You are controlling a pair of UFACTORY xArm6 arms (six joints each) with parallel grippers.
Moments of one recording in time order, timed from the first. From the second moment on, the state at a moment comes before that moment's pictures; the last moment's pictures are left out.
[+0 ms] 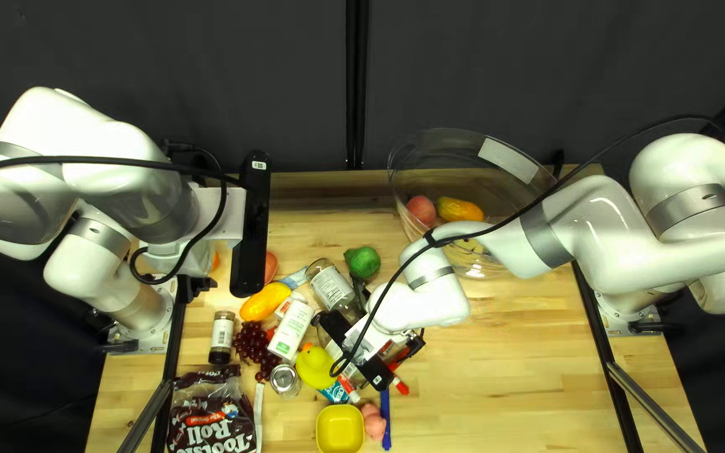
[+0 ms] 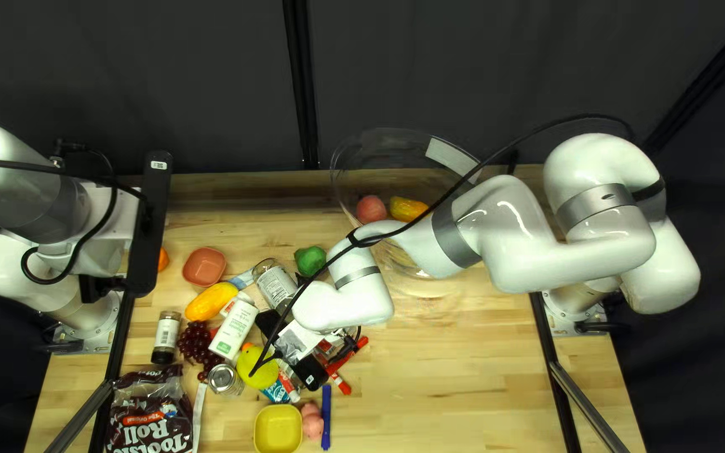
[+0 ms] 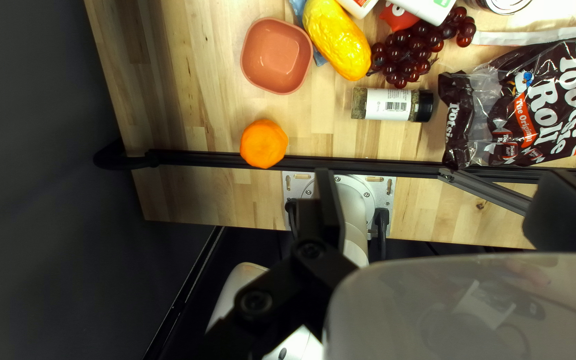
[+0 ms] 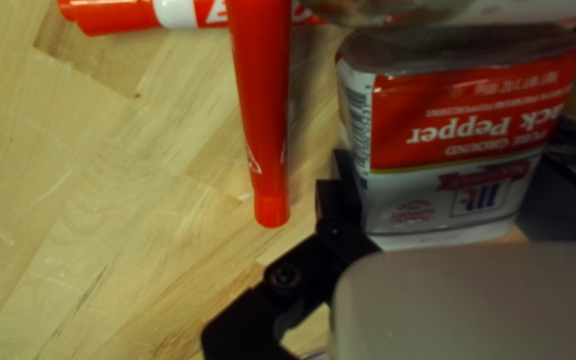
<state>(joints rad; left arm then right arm) -0.37 -0.68 -1.04 0.16 1.77 -0.31 0.20 0.46 -1.29 -0.27 0.95 -0.32</state>
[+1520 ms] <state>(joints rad) -0.37 -0.68 -1.04 0.16 1.77 -0.31 0.22 -0.42 -0.94 -0.37 1.53 0.29</state>
